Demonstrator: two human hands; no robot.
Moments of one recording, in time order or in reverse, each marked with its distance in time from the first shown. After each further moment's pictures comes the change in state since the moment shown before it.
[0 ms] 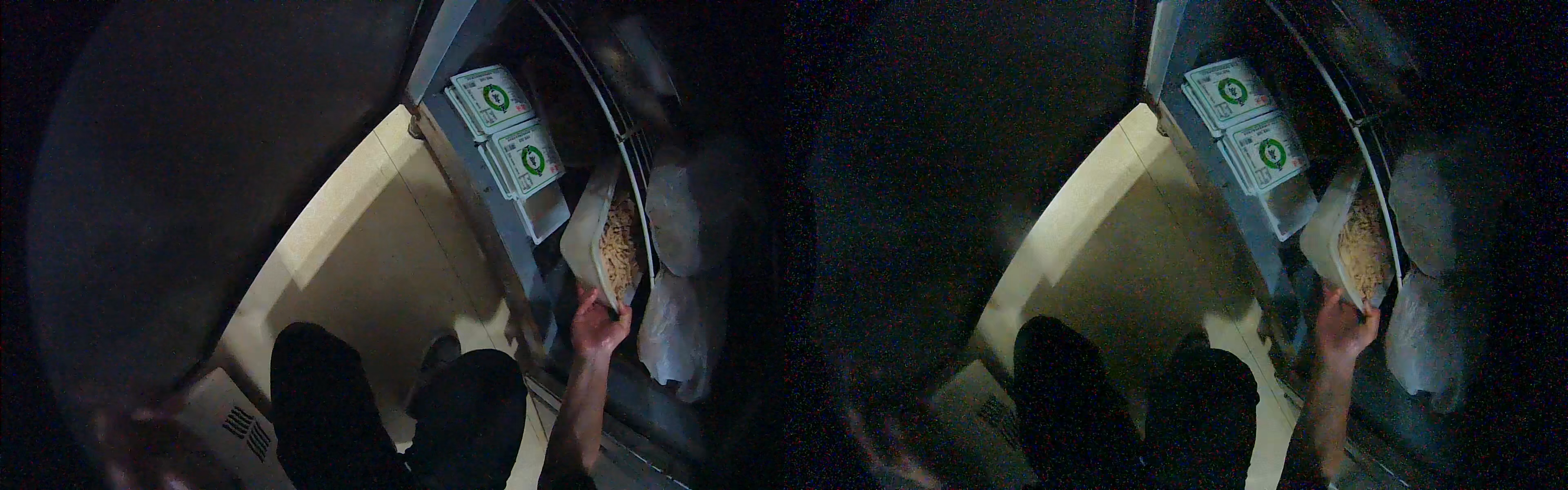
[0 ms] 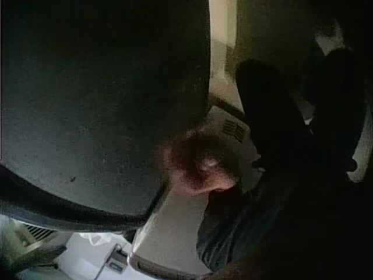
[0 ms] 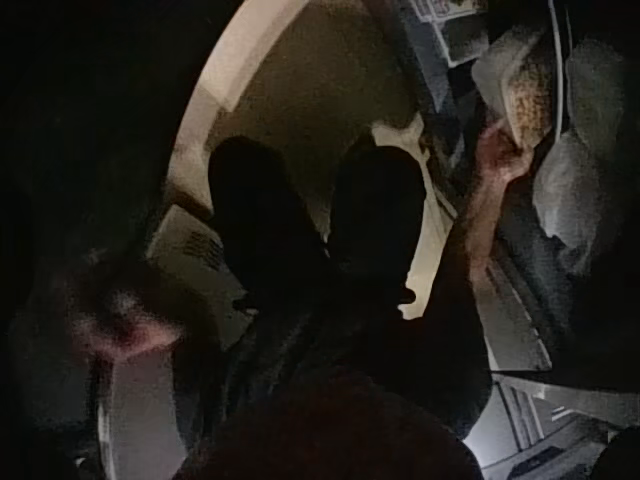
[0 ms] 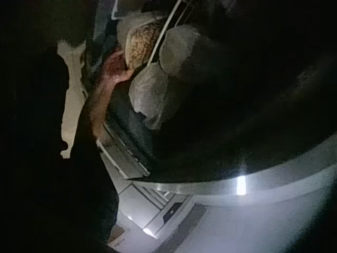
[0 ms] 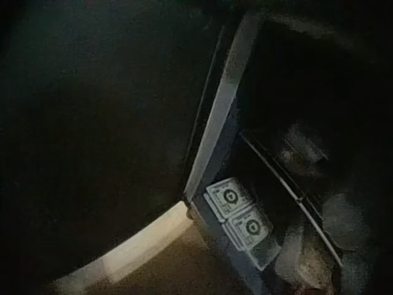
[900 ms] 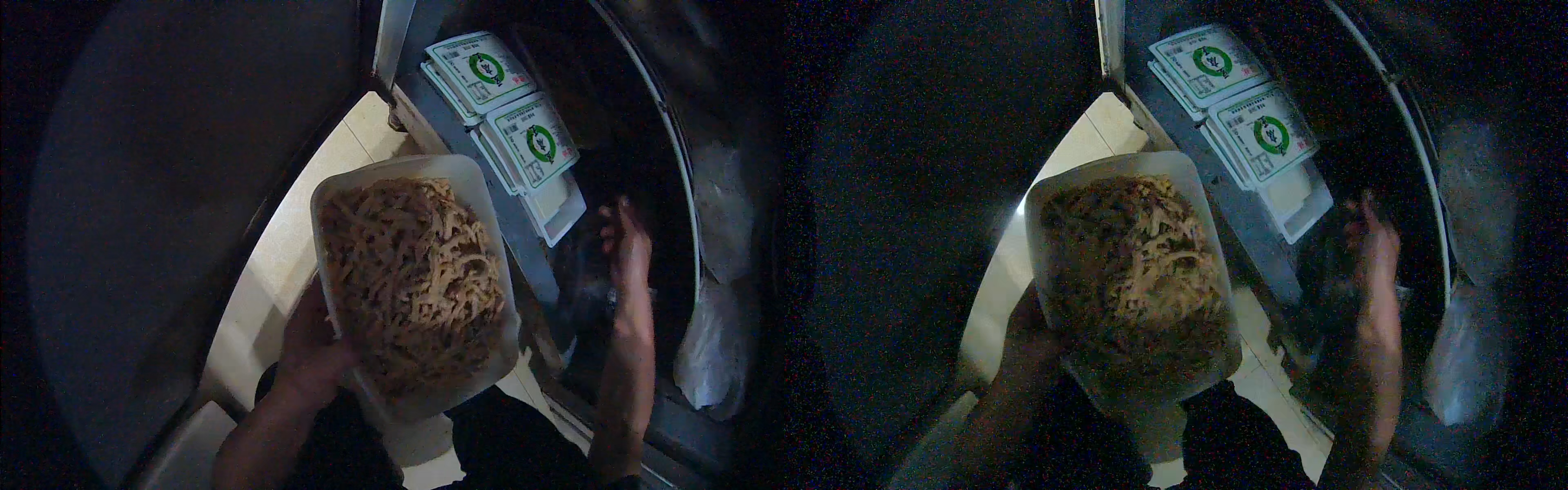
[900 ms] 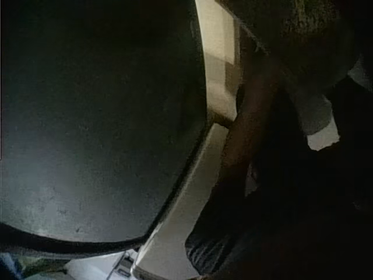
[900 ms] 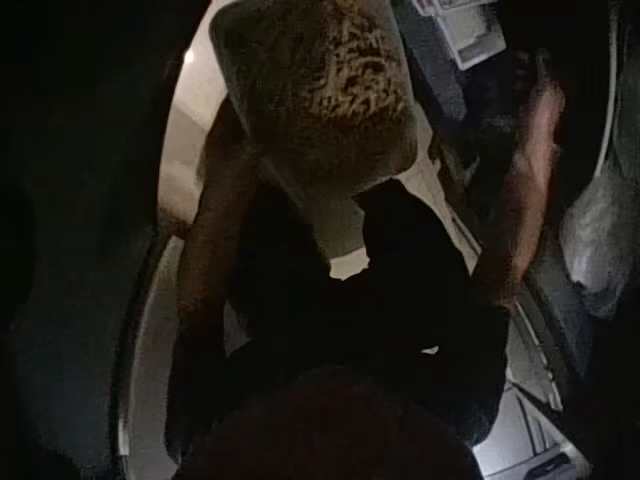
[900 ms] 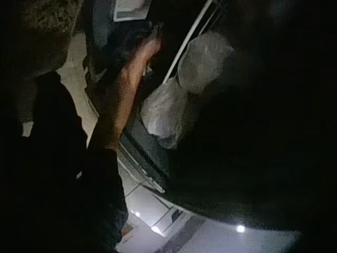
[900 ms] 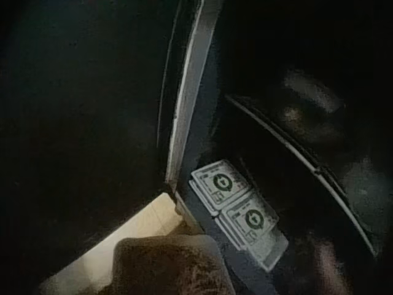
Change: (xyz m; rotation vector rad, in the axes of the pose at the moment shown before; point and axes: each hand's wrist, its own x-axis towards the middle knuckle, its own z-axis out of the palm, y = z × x) left_hand 0.004 -0.027 0.266 -1.039 -0.802 -0.715; right_hand 0.134 0.004 0.053 -1.263 0.092 -0.268
